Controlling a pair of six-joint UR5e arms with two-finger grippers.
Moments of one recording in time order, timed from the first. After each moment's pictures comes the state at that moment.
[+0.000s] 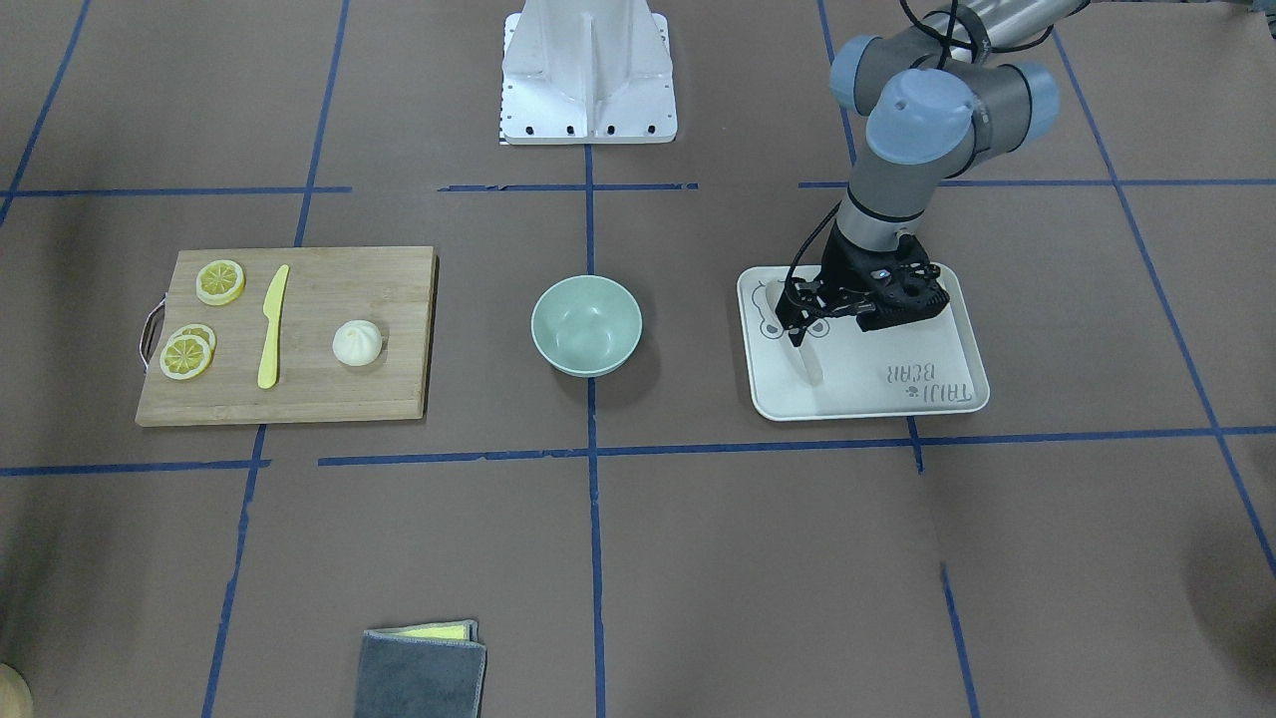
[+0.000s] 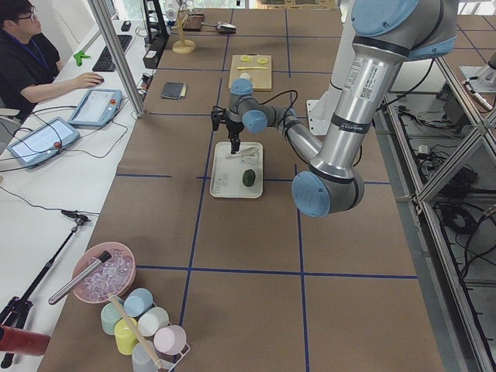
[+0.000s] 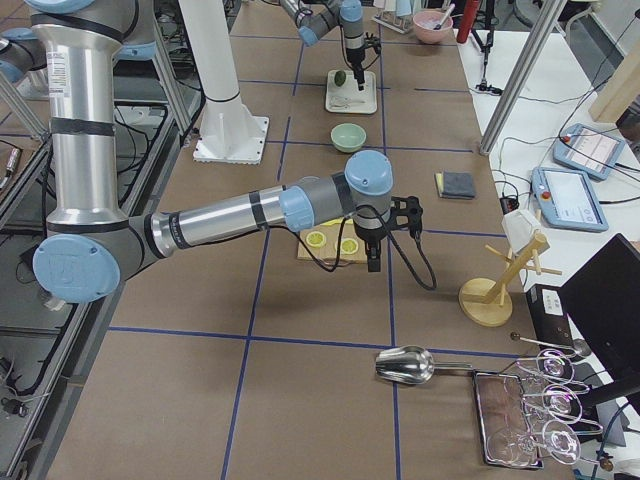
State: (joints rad) left arm -0.66 -1.95 -1.75 -1.78 -1.85 -1.33; right arm 1.45 -1.58 1.91 -1.50 2.43 0.34
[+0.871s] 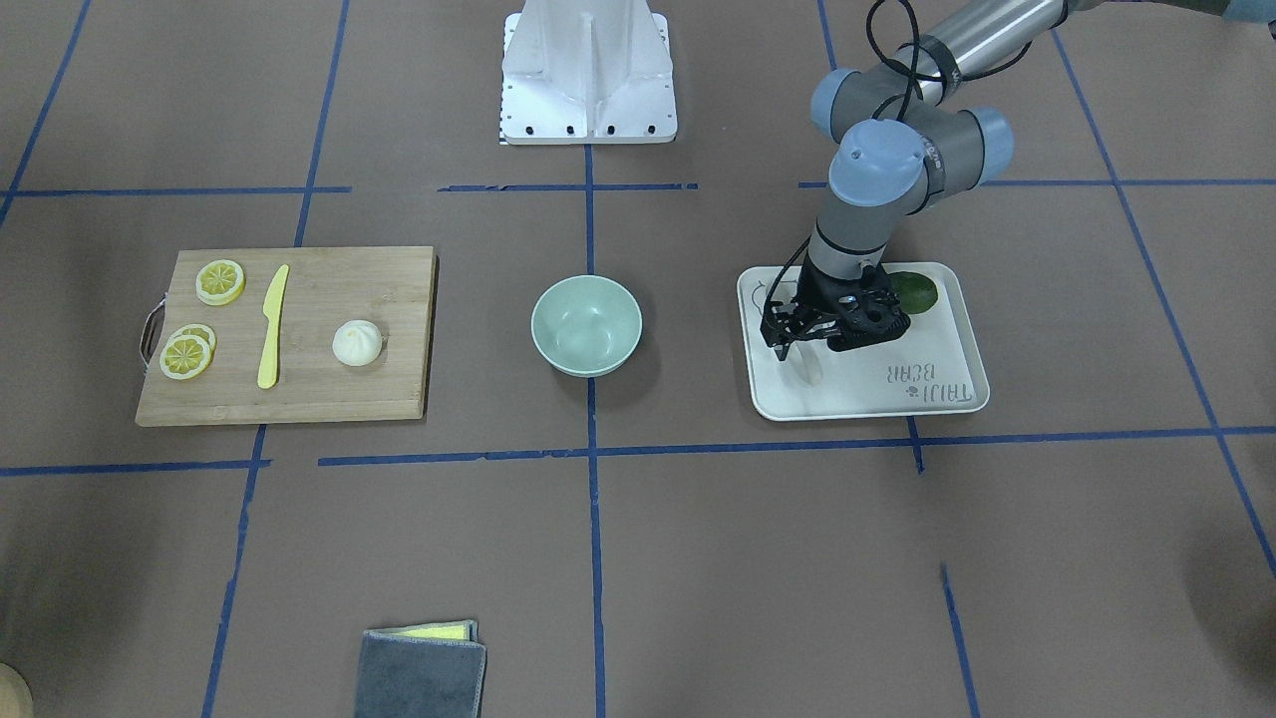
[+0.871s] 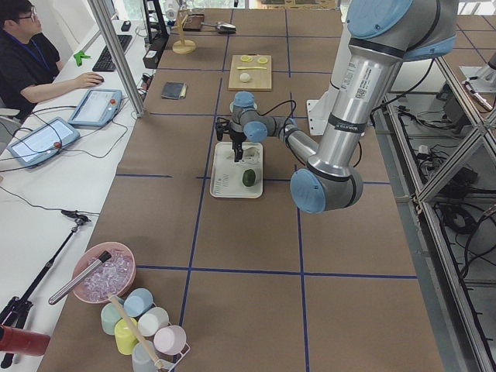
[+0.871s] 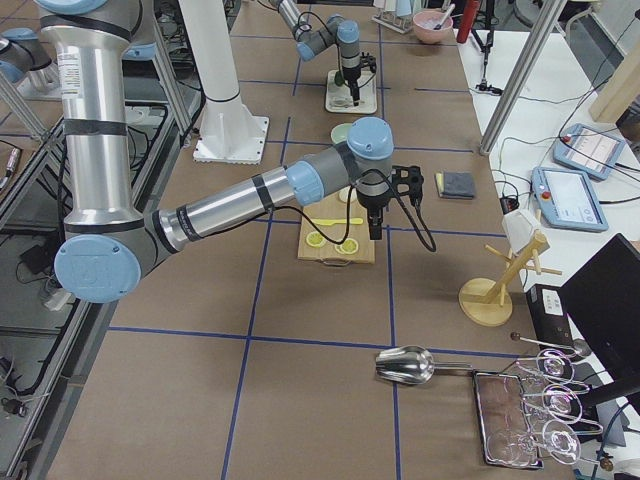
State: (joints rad) left arm -0.61 -1.97 -1.65 -1.85 -1.83 -1.34; right arm 1.40 -1.54 1.96 -1.50 2.43 0.47
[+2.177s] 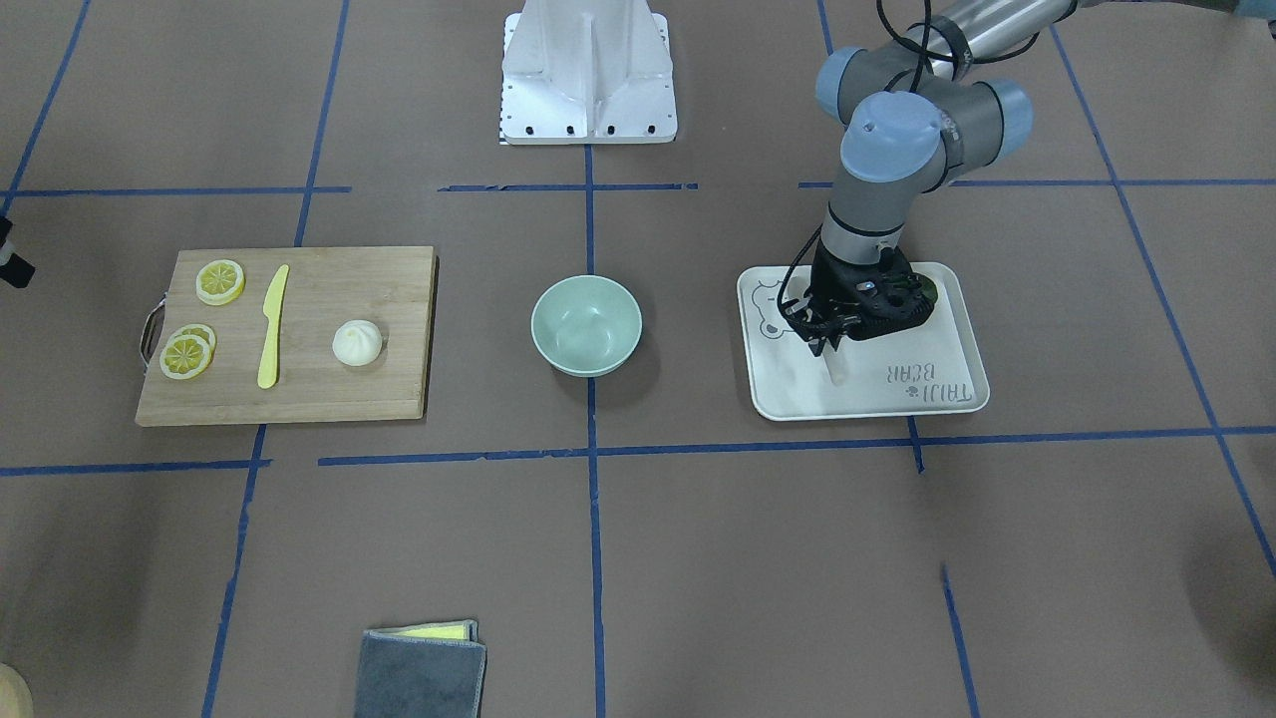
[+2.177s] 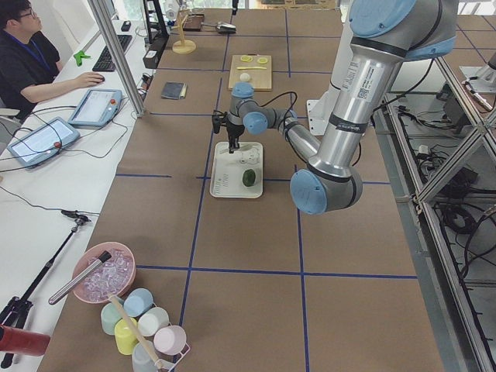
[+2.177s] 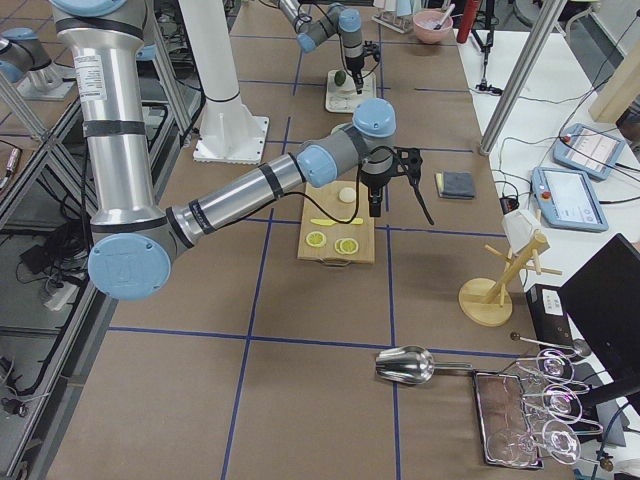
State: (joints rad) left arm -0.67 -1.97 -1.76 -1.72 -1.81 -1.34; right arm 1.26 -1.47 1.98 -1.50 2.39 0.66
